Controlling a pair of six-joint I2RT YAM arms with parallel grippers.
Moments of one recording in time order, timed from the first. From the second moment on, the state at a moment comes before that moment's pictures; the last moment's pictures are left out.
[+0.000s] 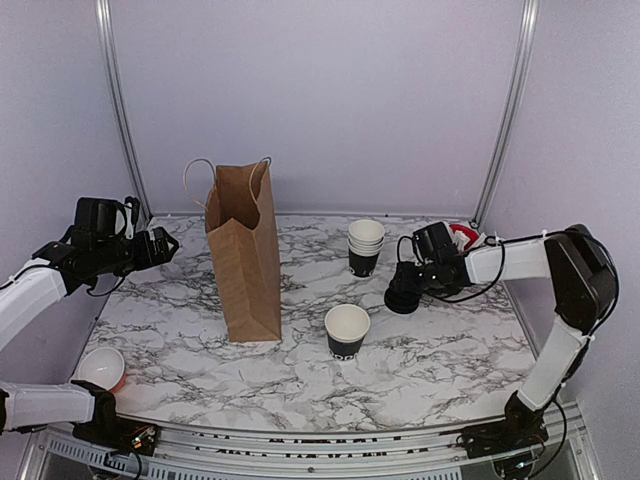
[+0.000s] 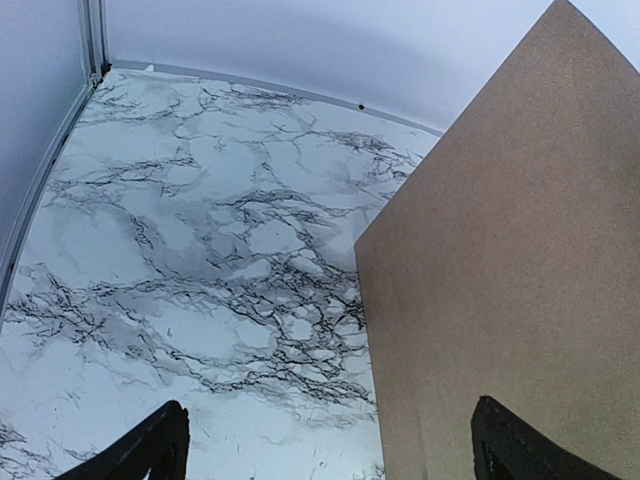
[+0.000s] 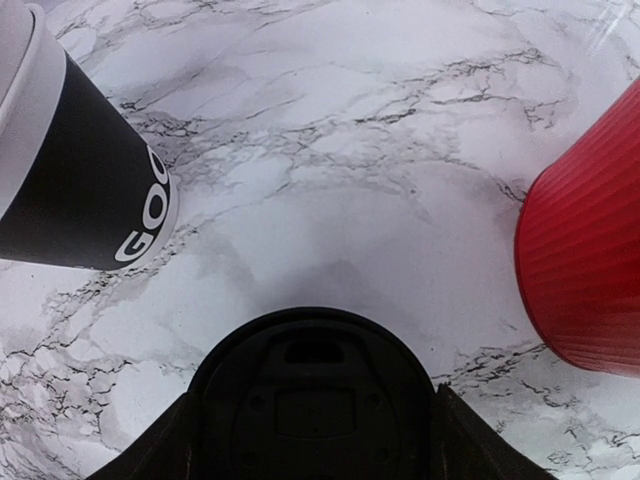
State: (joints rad) left arm -0.20 1.03 0.84 -0.43 0.07 -0.39; right arm 0.44 1.73 0.97 -0.11 0.15 0.44
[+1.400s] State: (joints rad) left arm -0.43 0.74 0.70 -0.44 0.13 -0.62; right arm 1.06 1.38 0.90 -0.20 0.32 0.21
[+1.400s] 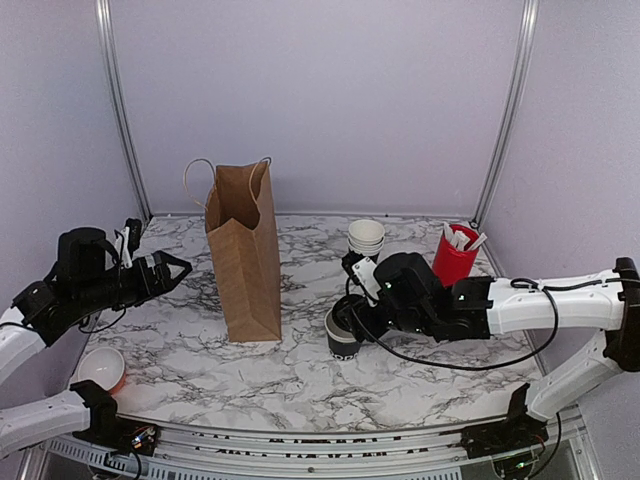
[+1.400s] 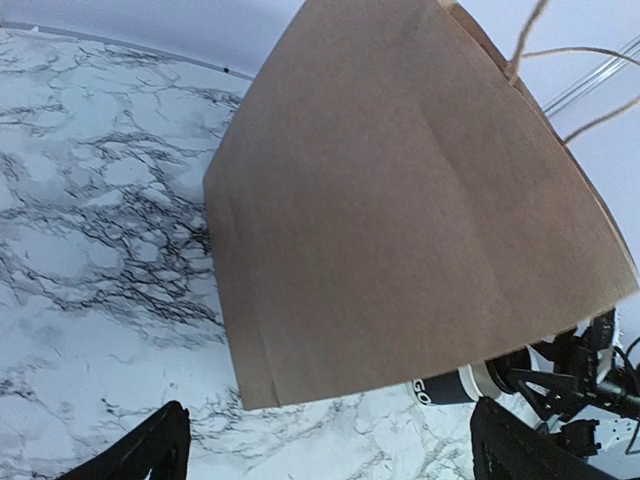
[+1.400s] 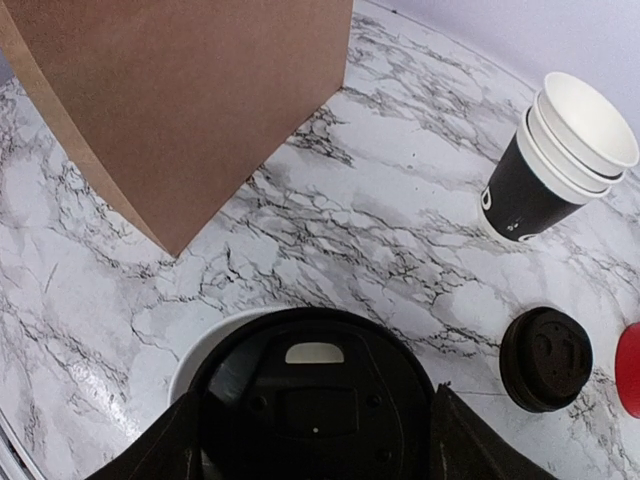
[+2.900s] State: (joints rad) left arm -0.72 1.50 0.78 0.12 0.13 -0.87; right arm 1.11 1.39 0.88 -0.13 0.38 0.10
